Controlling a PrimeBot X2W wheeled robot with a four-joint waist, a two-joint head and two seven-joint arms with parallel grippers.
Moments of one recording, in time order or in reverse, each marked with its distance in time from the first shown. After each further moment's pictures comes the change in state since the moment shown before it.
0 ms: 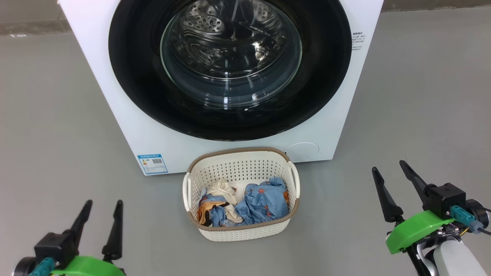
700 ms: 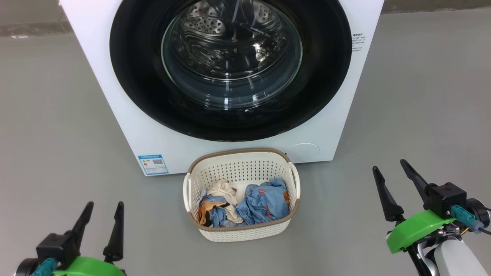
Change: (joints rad) left arm -0.003 -0.010 0.011 0.020 0.015 0.000 -0.001; right arm 0.000 0.000 -0.004 -0.006 -0.006 0.000 0.000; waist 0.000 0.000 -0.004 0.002
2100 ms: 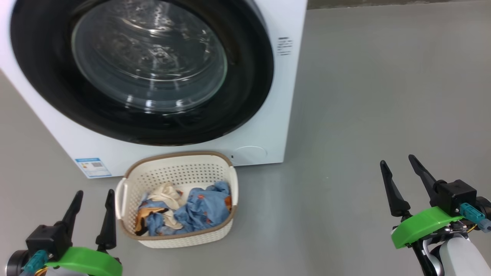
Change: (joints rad) left arm -0.034 -0.020 0.051 -0.010 0.021 0.000 0.000; right arm 0.000 0.010 -0.042 -0.022 -0.001 0.000 0.000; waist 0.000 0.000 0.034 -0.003
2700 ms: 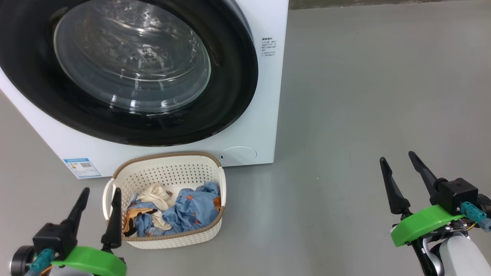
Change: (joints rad) left arm 0.001 0.000 -0.020 -0.021 0.021 0.000 0.000; right arm 0.000 0.002 0.000 -0.025 0.002 0.000 0.000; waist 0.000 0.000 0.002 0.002
